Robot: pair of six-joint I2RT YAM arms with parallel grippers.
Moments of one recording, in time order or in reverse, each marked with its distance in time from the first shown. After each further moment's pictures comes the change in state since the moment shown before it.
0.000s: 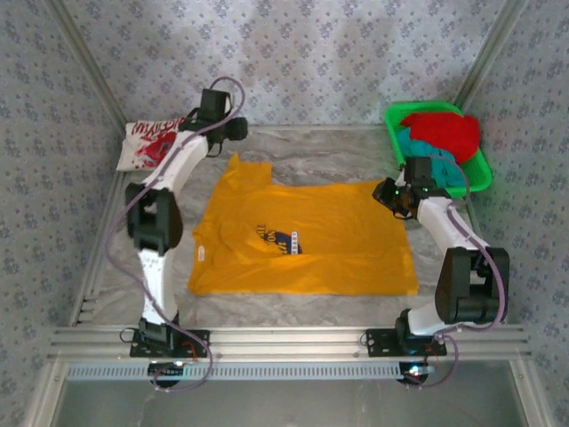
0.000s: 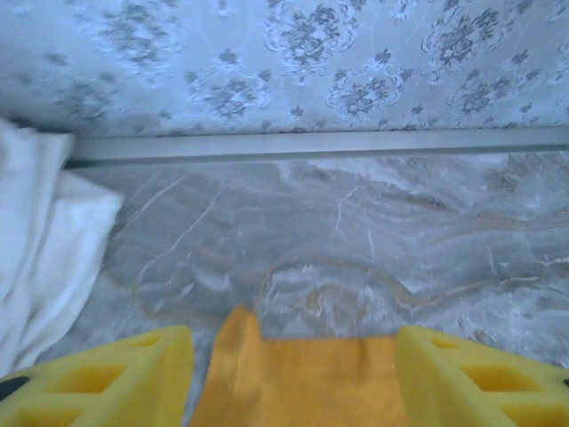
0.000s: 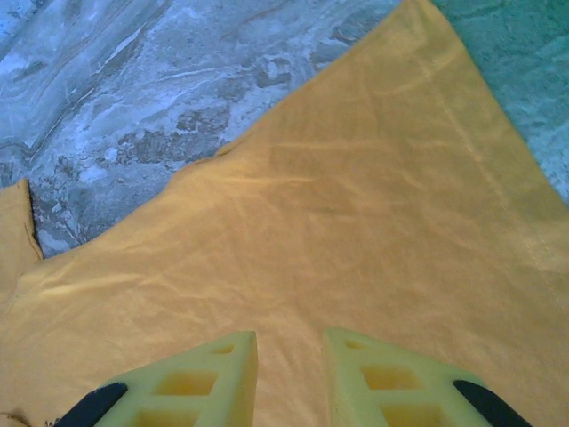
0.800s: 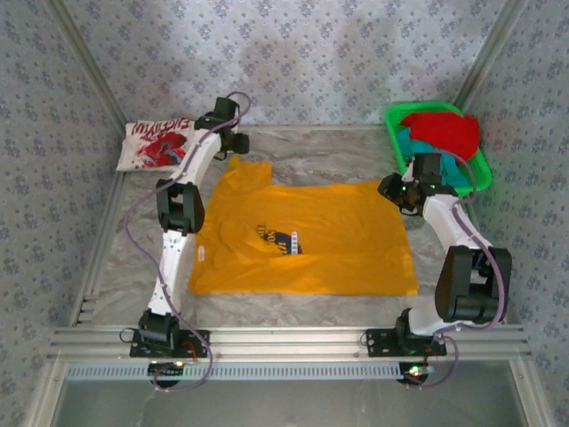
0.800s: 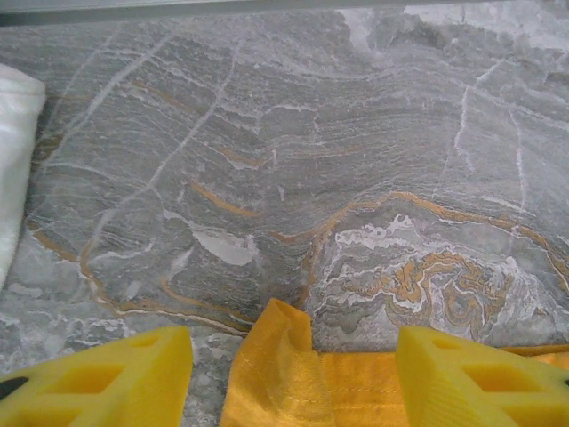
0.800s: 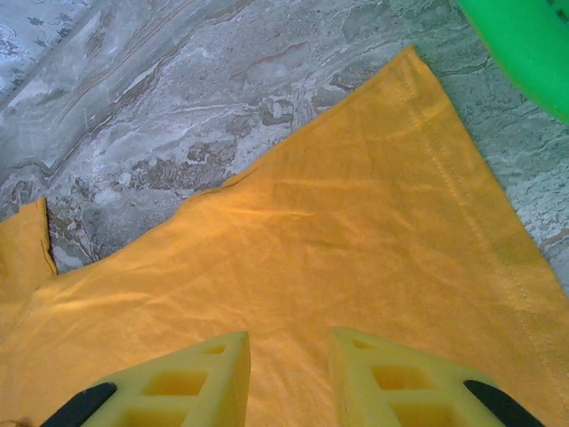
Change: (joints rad) left arm 0.026 0.411 0.470 -0.357 -0.014 0.021; right arm -0.056 0.002 0.021 0.006 -0.034 -0.039
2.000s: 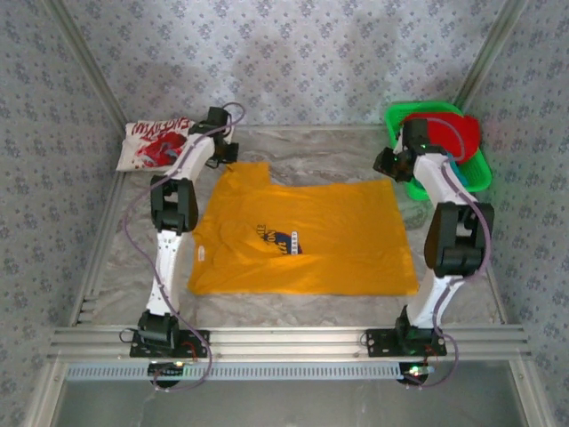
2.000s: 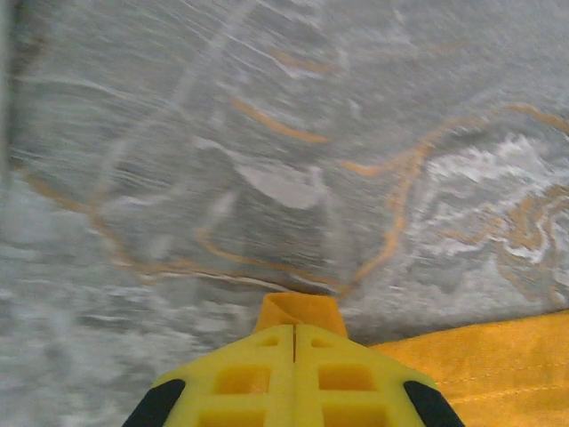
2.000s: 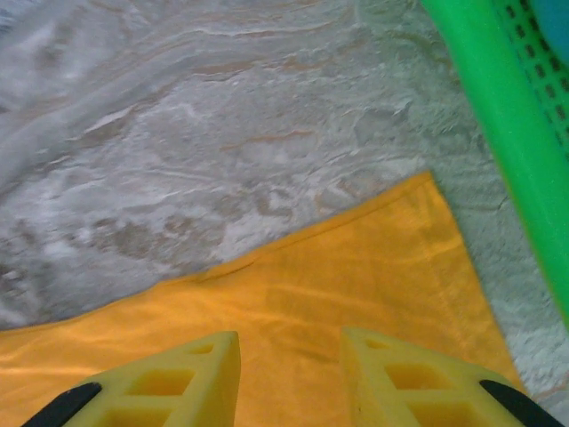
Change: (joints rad) left arm 0.062 -0.056 -0.196 0.072 0.047 0.078; right arm 0.047 0.397 0.510 -0.249 0.131 -0.143
